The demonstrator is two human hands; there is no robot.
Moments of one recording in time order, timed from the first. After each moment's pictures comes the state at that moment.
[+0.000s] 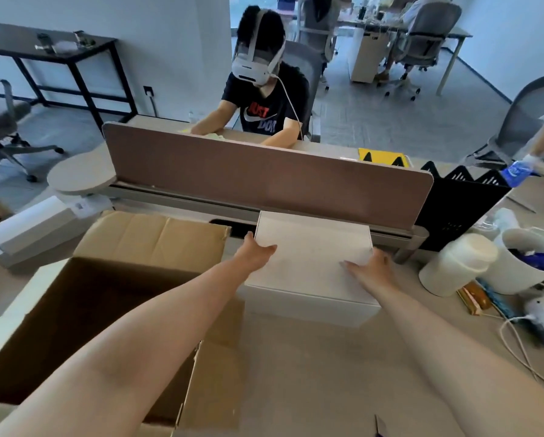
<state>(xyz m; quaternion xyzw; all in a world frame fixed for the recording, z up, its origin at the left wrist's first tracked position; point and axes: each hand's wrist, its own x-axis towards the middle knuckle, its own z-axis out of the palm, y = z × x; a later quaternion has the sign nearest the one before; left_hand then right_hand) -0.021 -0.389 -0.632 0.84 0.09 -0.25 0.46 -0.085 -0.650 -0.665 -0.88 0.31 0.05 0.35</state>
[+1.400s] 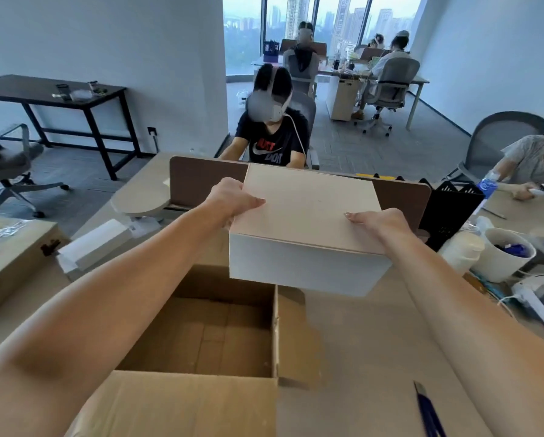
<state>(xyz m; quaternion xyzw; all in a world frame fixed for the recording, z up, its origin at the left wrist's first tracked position) -0.049 -0.206 -0.449 0.87 0.00 -0.12 0.47 -0.126 -0.497 -0.484 -0.82 0.35 -0.06 0.44</state>
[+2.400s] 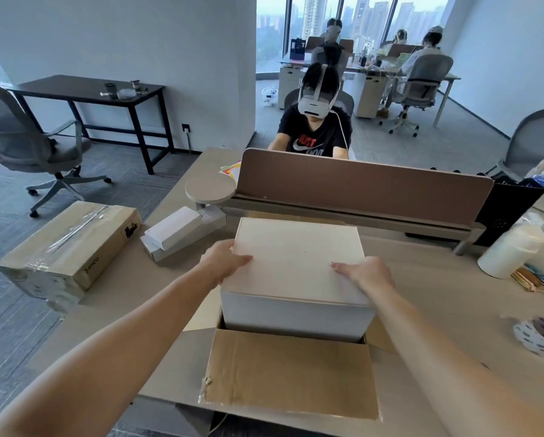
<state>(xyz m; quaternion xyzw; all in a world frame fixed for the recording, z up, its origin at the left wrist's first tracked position) -0.119 0.012 -0.554 0.87 0.06 -0.18 0.46 -0.201 -0.269 -0.545 -0.86 0.32 0.01 0.39</state>
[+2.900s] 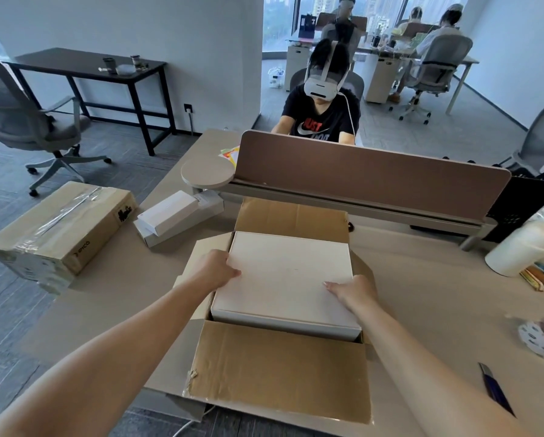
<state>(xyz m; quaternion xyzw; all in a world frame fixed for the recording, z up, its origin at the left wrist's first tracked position) -0.108 0.012 -0.622 0.93 0.07 -0.18 0.32 -0.193 -0.272 -0.617 -0.84 0.33 0.09 0.41</state>
